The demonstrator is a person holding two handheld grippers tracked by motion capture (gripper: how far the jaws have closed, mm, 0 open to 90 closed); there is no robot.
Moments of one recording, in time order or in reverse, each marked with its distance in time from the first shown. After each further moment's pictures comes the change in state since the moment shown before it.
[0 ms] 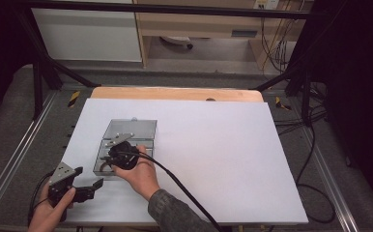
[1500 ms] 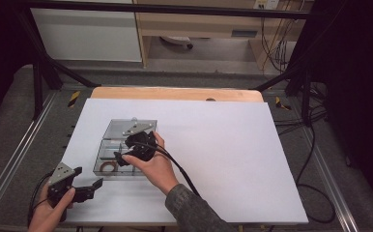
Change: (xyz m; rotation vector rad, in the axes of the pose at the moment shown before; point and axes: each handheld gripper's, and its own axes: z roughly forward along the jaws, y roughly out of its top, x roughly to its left) left arm 0.000 -0.001 -0.001 -0.009 0.007 -0.007; right arm -0.029 0.007 -0.051 -0.027 -0.111 0.041
